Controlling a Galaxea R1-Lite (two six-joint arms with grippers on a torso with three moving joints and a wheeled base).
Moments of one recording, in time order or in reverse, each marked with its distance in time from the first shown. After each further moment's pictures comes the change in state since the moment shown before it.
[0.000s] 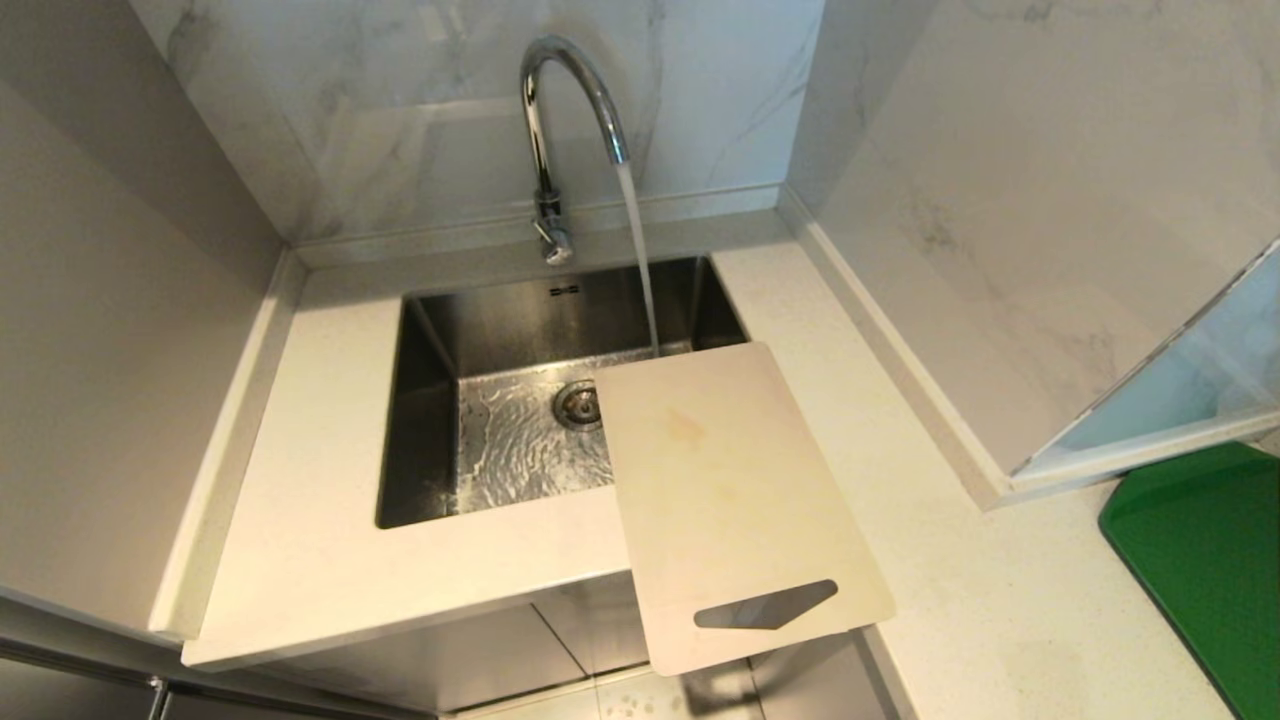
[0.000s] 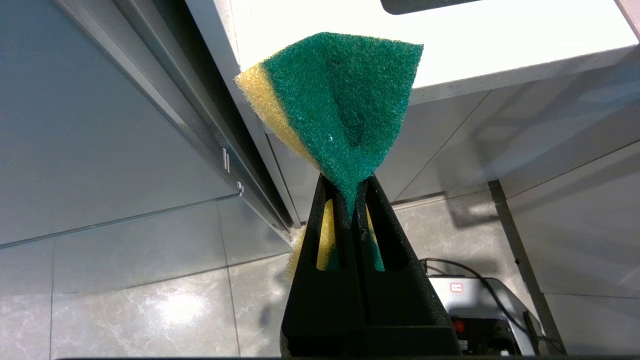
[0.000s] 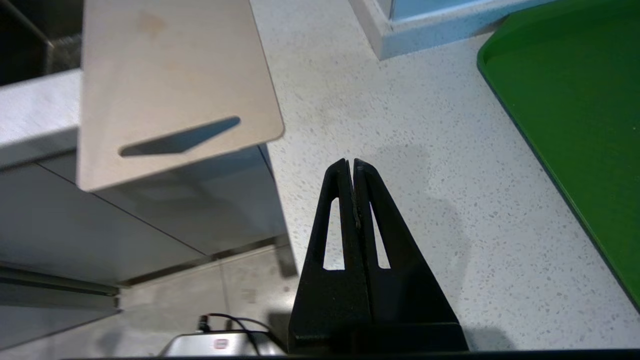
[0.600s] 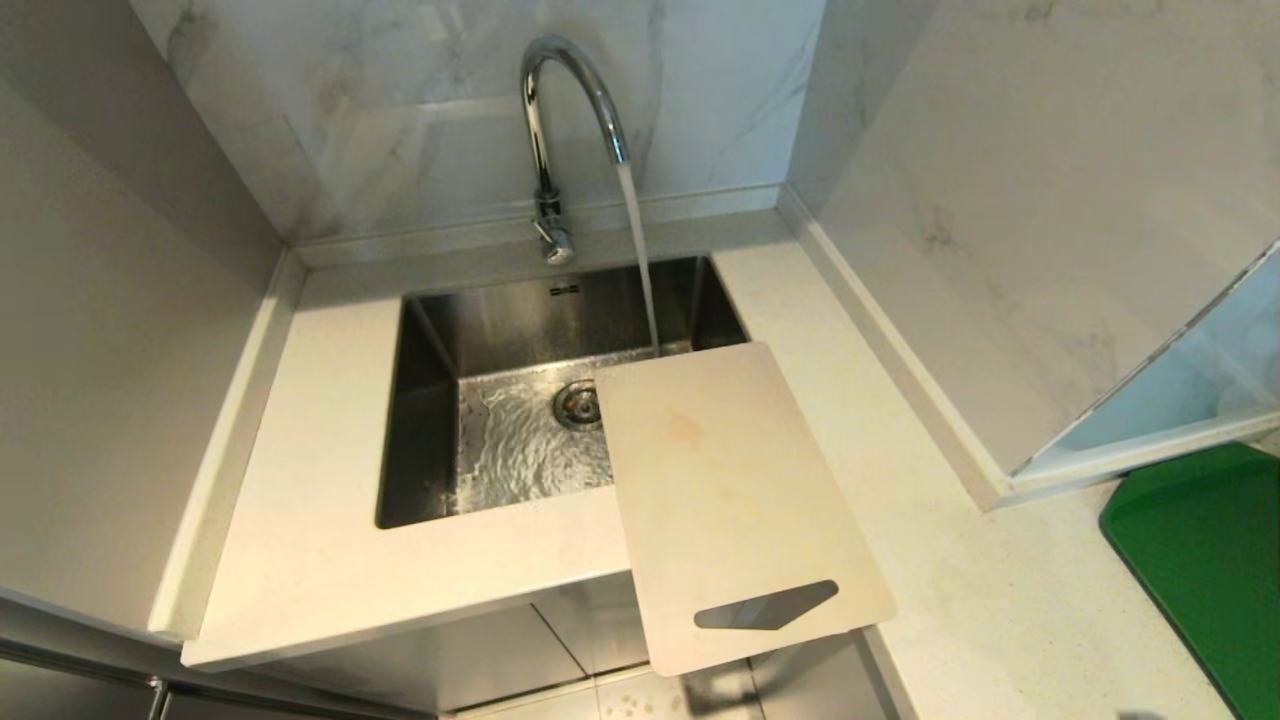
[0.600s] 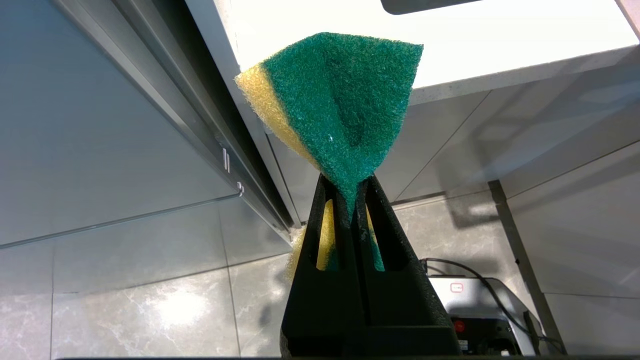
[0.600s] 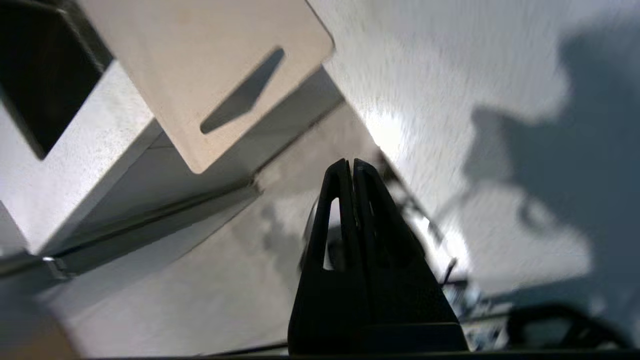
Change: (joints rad) left arm 0.000 0.000 0.000 0.000 0.000 0.000; right arm 0.005 0.690 -0.465 0.317 0.124 0.486
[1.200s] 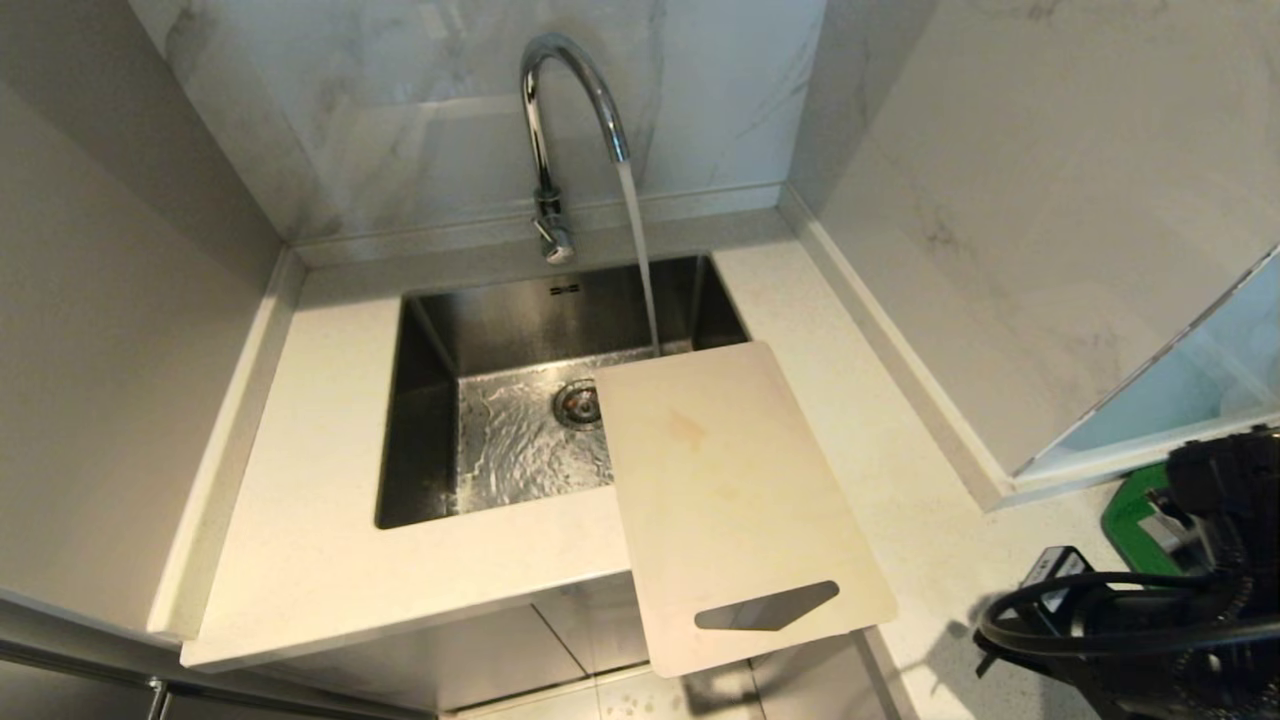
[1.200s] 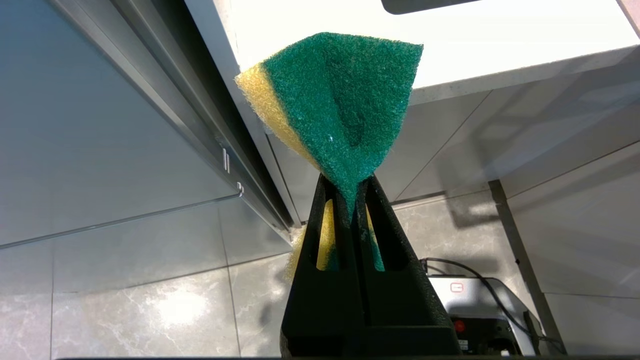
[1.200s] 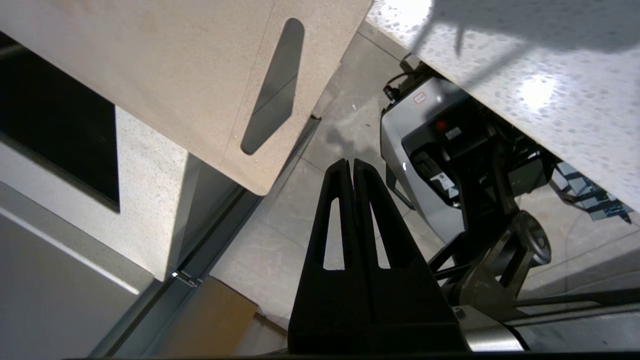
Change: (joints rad) left arm 0.000 0.000 0.000 0.000 0.000 0.000; right arm 0.158 0.577 -0.097 -0.221 0.042 0.462
